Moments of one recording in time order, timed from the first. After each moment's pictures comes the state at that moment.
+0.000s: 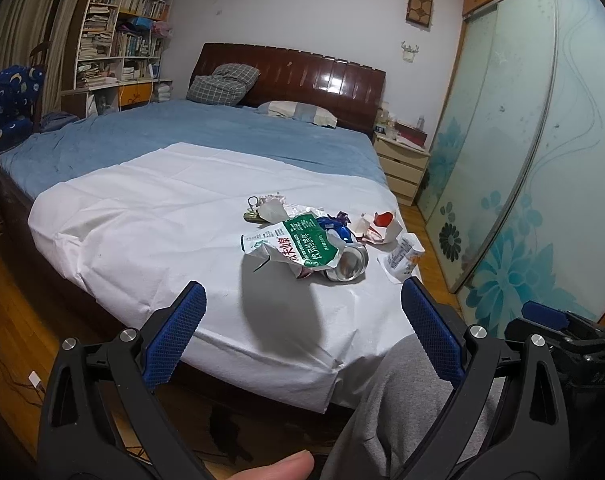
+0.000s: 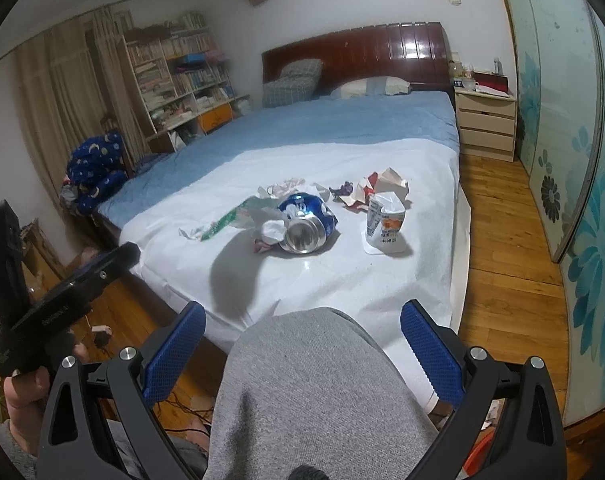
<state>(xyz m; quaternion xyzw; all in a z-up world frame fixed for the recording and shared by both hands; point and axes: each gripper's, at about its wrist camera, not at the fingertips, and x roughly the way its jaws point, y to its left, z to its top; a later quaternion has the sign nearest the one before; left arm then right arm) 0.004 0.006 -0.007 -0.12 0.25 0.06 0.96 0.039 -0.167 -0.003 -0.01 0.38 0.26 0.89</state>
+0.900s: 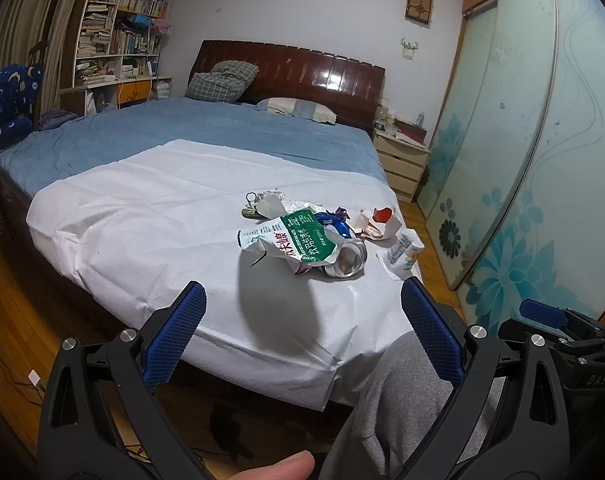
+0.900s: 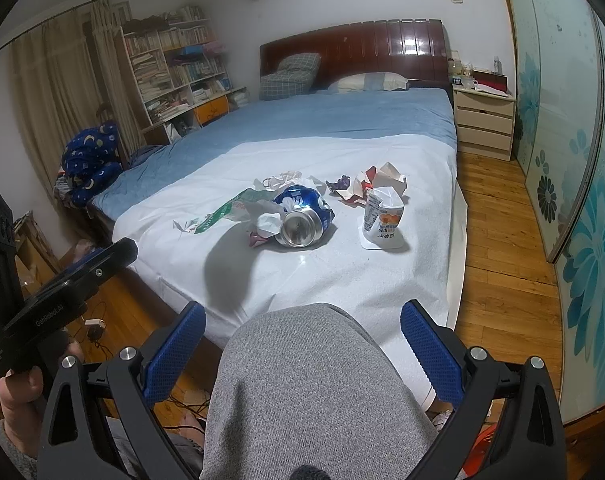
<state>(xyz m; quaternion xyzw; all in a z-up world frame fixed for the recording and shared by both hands) 0.004 0.004 -0.009 -0.12 0.25 0.06 0.96 0.041 -0.166 -0.006 -0.02 0.38 0.26 0.89</state>
